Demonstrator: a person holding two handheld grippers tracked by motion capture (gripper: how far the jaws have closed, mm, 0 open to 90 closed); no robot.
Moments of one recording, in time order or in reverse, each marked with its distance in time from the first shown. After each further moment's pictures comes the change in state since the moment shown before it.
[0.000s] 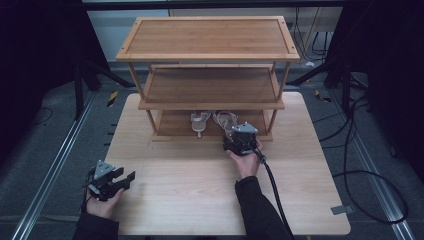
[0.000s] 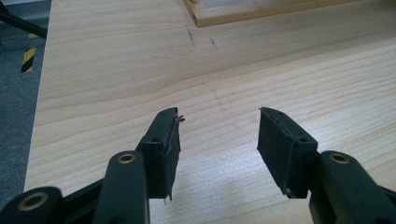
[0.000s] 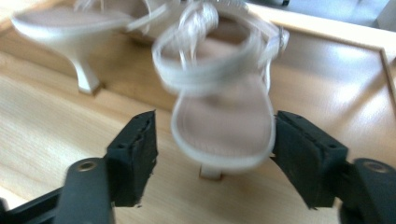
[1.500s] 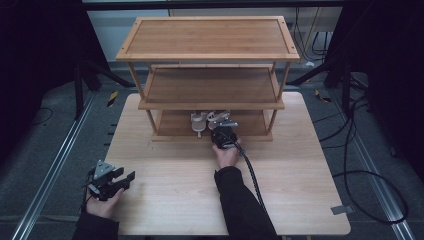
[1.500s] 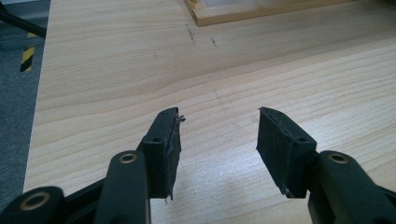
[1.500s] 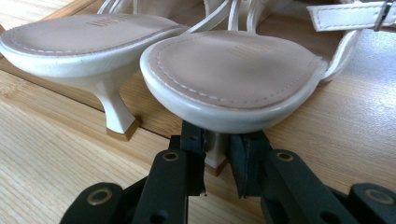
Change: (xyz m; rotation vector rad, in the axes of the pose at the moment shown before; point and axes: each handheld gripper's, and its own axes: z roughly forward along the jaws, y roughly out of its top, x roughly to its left) left arm 0.001 0.000 0.001 -0.001 -0.003 0.001; right arm 0.037 0.013 0.064 0.008 0.084 0.050
